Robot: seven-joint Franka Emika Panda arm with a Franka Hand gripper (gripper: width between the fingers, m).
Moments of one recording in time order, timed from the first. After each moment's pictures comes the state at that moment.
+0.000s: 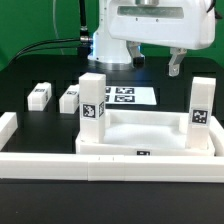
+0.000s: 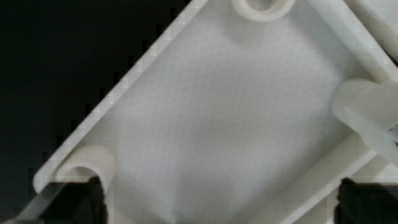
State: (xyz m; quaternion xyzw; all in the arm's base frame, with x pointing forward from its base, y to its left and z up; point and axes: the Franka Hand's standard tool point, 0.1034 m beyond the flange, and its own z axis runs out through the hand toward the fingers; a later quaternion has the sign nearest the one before) arm 0.542 0.038 0.119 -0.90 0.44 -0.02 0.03
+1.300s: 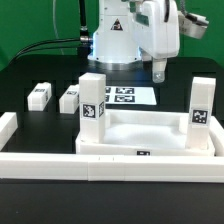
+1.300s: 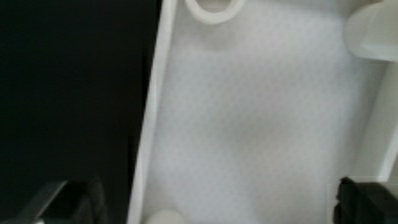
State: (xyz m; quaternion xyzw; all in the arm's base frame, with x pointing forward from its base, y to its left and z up) arm 0.528 0.029 0.099 -0.71 0.71 0.02 0.06
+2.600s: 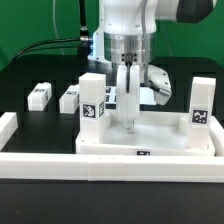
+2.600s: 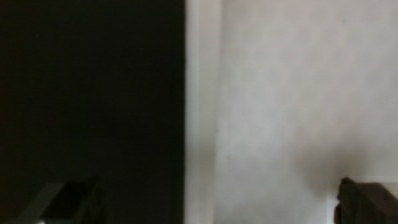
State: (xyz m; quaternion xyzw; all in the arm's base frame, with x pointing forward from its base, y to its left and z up) arm 0.501 0.004 0.009 -0.68 0.73 0.02 0.00
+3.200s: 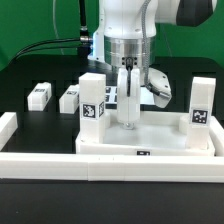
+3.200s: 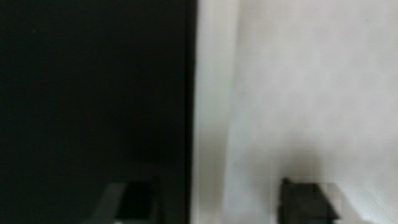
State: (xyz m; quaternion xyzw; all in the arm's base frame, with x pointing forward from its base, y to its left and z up) arm 0.499 0.006 0.006 -0.69 0.73 0.02 -0.01
